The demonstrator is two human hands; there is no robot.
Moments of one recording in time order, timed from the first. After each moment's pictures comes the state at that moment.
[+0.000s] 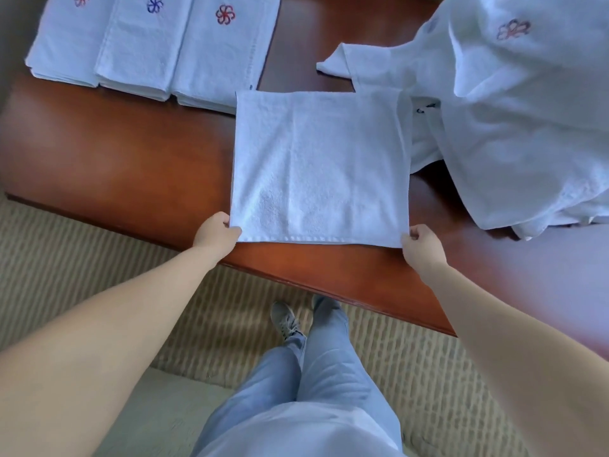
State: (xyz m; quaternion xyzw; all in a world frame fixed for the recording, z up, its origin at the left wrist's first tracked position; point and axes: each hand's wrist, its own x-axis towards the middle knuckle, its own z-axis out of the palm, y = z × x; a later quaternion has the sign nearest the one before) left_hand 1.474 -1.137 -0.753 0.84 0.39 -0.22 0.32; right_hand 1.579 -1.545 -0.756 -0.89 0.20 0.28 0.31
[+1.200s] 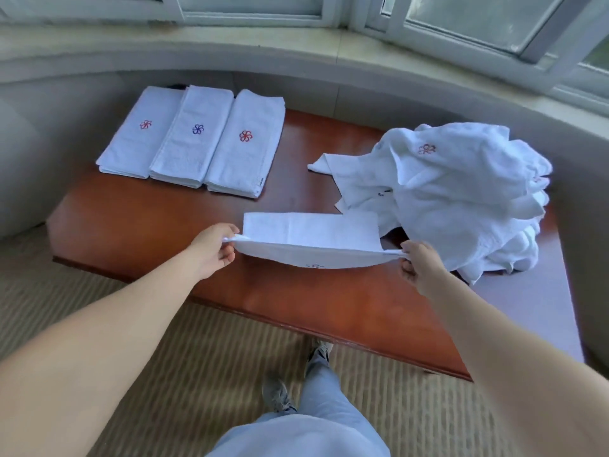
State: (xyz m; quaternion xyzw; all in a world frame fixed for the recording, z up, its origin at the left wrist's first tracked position) left_hand 1.499 -1.115 -0.582 0.53 0.46 -0.11 0.70; right_hand 1.595 -1.524 -0.592 -0.69 0.34 0.21 0.60
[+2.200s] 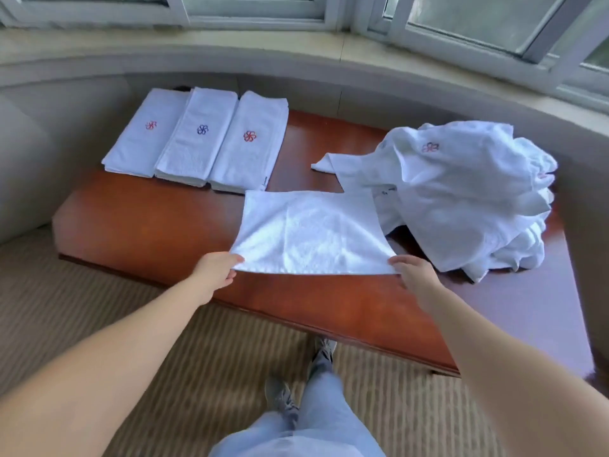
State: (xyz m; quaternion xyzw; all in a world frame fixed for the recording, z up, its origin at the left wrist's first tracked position) left_hand 1.449 -1.131 -0.601 0.64 0.47 -0.14 0.59; right_hand 1.563 -1.528 -0.624 -0.81 0.24 0.22 0.49
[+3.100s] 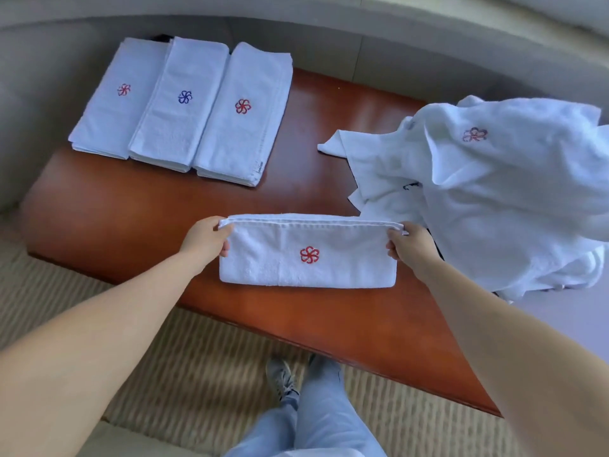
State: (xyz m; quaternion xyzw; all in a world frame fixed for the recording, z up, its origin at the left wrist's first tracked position) left_hand 1.561 -1.082 -0.672 0.82 0.35 -0.13 0.44; right_hand 1.692 -1.486 -0.680 -0.85 0.14 0.24 0.45
